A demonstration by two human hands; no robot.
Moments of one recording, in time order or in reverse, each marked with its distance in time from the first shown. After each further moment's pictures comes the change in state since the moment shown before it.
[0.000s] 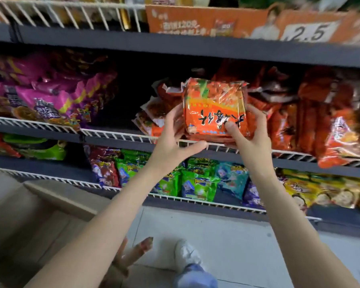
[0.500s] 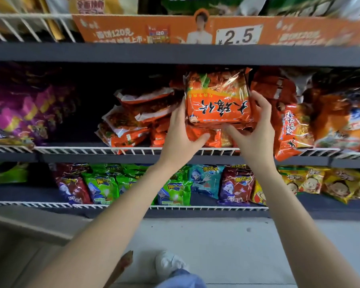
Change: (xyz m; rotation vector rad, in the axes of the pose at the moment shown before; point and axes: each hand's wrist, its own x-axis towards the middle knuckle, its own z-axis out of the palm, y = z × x) left_hand 0.058 -0.009 0.101 0.288 0.056 0.165; right_hand 0.028 0.023 -0.087 -0.198 0.192 -0.210
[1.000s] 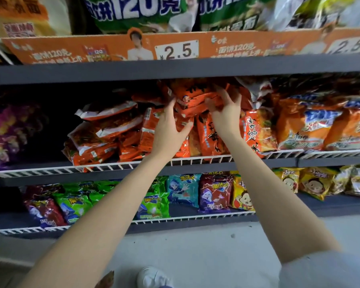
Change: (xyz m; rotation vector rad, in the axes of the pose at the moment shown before) left_hand 0.057 0.012 0.065 0.209 0.055 0.008; right_hand 0.094 0.047 -0.010 -0.156 0.052 0.116
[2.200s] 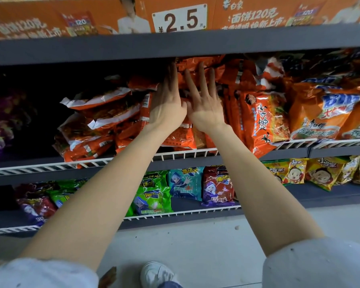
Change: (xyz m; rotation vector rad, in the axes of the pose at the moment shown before) left_hand 0.053 -0.018 0.006 0.523 -0.048 0.146; right_hand 0.006 0.021 0.064 -0.571 -0.208 -0.348
